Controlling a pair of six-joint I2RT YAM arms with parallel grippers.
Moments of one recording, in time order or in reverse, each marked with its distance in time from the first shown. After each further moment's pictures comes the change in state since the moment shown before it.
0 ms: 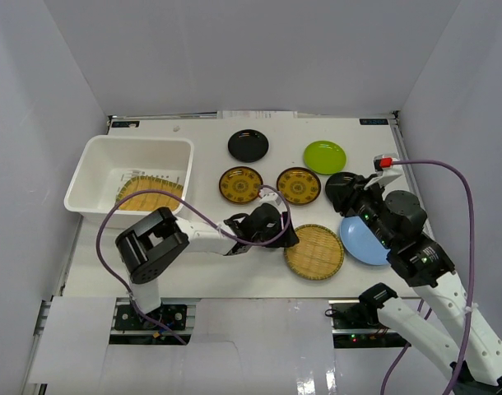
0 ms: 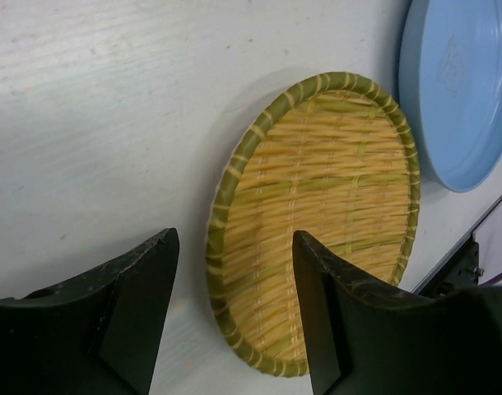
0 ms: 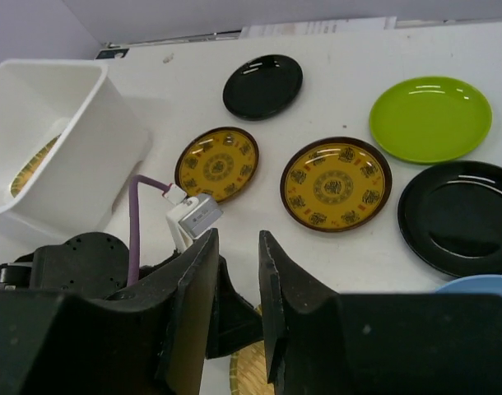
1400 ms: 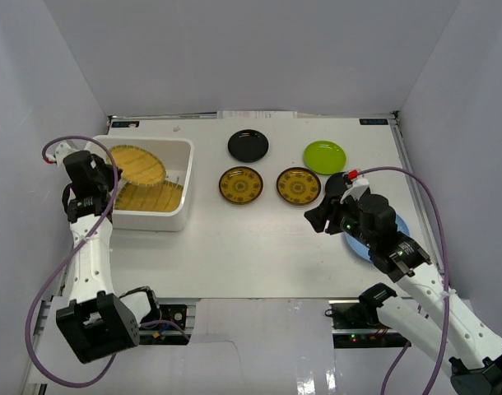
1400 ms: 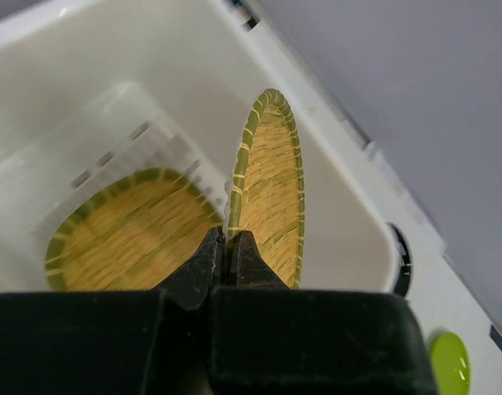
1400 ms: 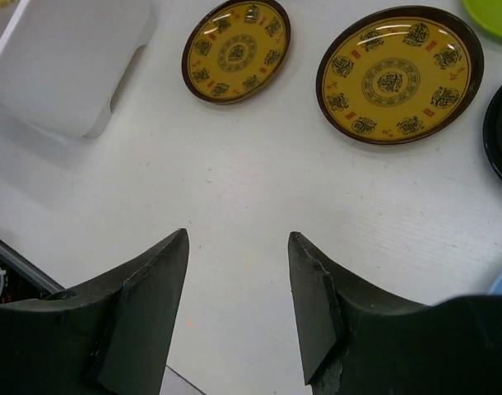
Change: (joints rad) left arm 1.273 -0.739 0.117 -0.502 0.009 0.221; right arm -0.002 0.051 -0.186 0.006 -0.192 0.051
